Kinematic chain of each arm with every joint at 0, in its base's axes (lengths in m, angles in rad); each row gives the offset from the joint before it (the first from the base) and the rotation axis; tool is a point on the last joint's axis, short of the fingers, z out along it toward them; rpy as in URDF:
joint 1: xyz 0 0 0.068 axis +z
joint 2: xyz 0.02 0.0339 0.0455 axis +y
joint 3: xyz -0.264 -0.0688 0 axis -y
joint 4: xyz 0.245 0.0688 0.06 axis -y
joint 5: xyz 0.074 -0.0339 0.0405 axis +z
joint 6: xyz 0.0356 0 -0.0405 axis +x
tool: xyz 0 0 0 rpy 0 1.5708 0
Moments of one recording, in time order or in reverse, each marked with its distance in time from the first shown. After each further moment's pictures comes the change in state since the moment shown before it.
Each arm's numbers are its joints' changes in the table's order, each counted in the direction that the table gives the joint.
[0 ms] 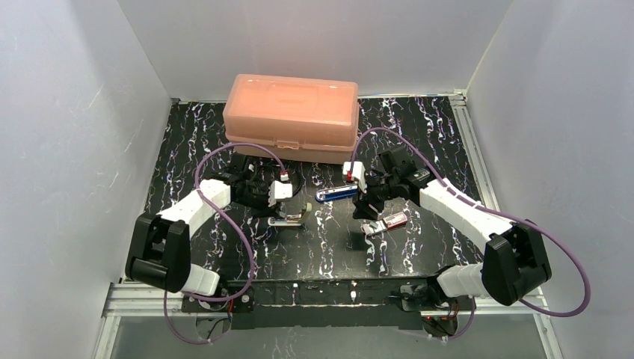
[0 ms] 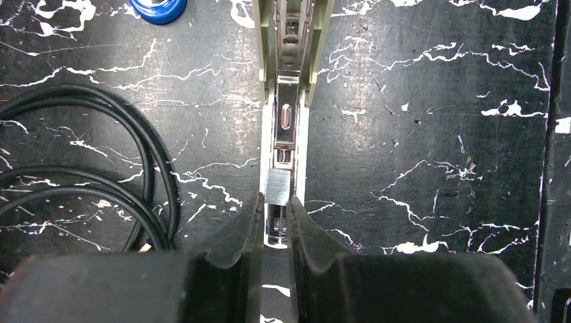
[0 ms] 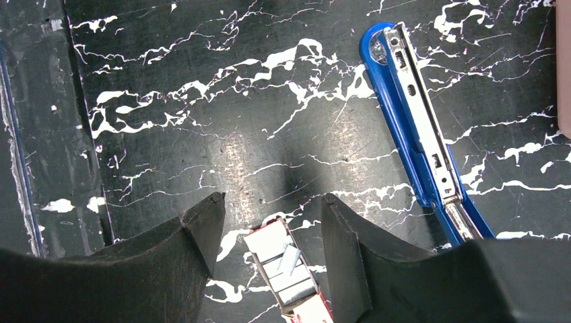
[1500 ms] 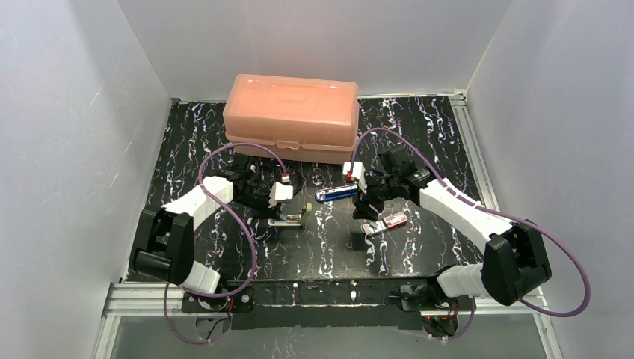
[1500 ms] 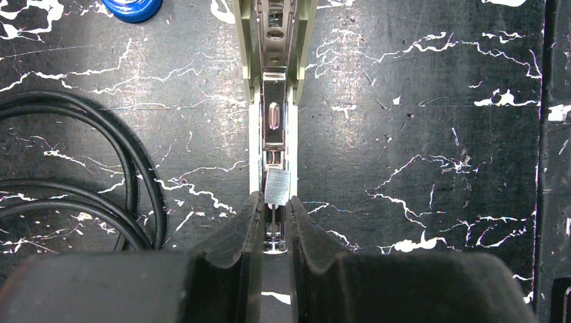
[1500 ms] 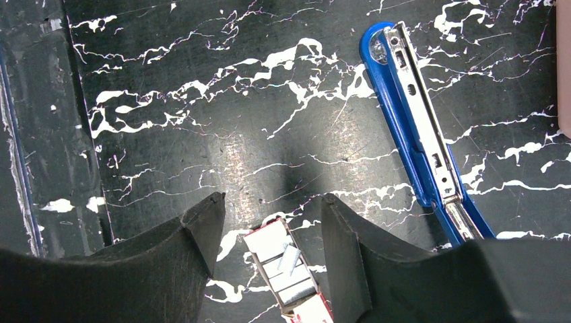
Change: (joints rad) left arm 0.000 0.060 0.018 -0.038 -0.017 0.060; right arm 0.000 0.000 -0.003 0.000 -0.001 -0.001
